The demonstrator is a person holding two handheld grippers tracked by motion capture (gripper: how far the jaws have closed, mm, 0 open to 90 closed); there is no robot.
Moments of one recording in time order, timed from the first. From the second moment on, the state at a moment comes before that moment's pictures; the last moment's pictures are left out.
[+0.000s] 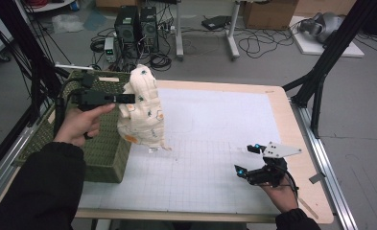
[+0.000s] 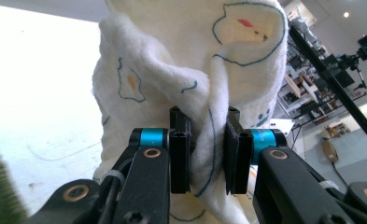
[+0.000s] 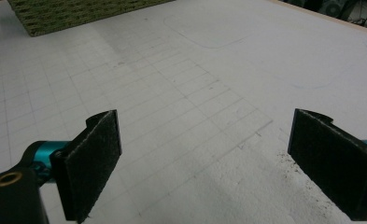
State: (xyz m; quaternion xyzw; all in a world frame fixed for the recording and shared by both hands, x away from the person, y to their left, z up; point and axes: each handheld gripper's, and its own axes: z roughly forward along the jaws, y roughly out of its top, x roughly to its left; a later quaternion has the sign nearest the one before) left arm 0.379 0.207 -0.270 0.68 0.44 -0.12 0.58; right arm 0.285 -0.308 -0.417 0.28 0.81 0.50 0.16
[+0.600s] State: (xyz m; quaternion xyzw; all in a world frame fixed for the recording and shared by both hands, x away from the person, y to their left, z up) left arm 0.382 0.126 -0.298 0.71 0.41 -0.14 0.55; right arm 0.285 -0.309 -0.414 0.28 0.80 0.50 0.16
